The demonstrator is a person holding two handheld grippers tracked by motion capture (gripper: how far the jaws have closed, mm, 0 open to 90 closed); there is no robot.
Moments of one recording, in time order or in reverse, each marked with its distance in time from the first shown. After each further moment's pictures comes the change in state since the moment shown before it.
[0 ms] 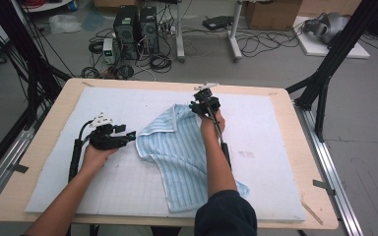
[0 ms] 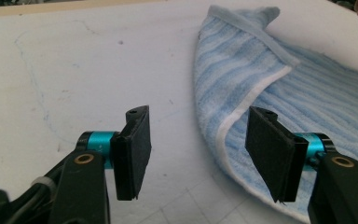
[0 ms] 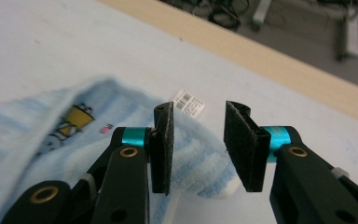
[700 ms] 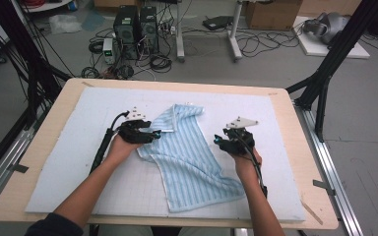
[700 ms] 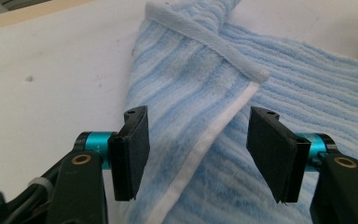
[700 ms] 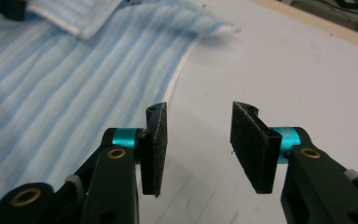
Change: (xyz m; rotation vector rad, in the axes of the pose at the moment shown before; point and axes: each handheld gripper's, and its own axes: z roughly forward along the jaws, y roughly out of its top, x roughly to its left) left arm -0.045 0.029 0.071 0.128 -0.051 0.160; right arm -0.011 -0.106 -0.125 -0.014 0.097 -0.040
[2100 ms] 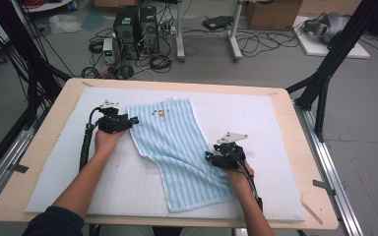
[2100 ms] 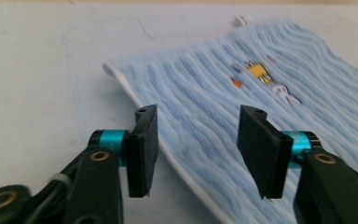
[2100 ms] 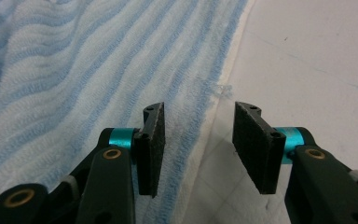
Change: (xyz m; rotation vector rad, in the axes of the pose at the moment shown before) left arm 0.066 -0.023 -0.028 -0.044 0.187 -0.318; right arm 0.026 -0.033 0.021 0.066 0.125 -0.009
